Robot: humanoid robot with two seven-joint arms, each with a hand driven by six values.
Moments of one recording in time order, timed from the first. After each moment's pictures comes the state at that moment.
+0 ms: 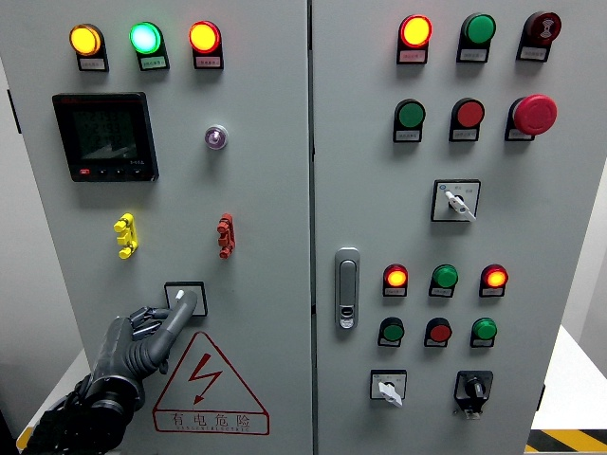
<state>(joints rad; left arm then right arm) -0.56 -0.11 -1.54 -1.59 1.58 0.30 0.66 -0.01 0.12 0.06 -0.14 -0.02 0.02 -0.04</state>
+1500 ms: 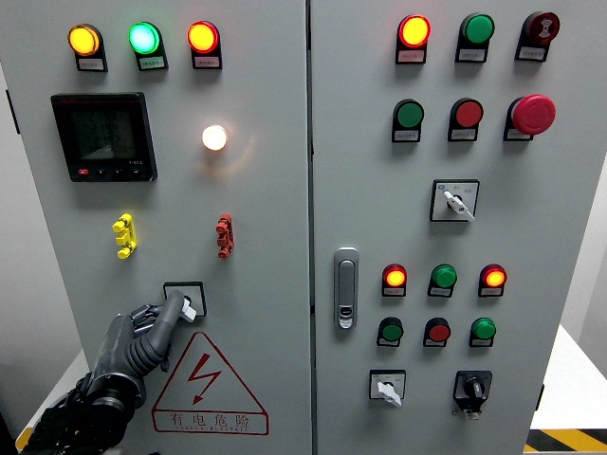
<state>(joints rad) -0.56 -0.12 -1.54 -1.59 1.58 0.30 0.66 -0.01 0.12 0.06 -0.14 -0.02 0.02 -0.04</state>
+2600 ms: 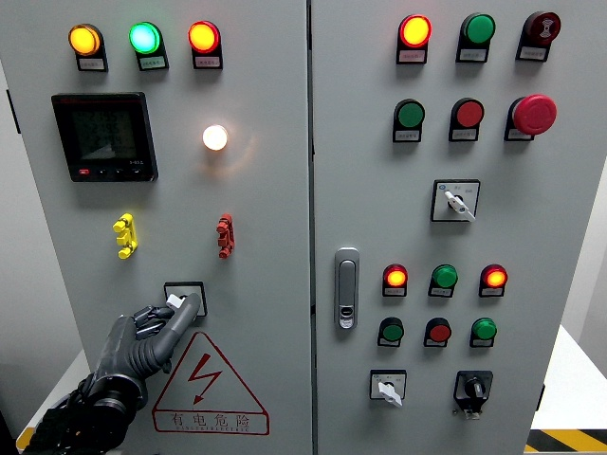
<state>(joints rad) -0.56 -0.11 -1.54 -1.59 1.58 0.29 0.65 -0.01 0.12 0.06 -0.14 -0.02 0.02 -0.04</state>
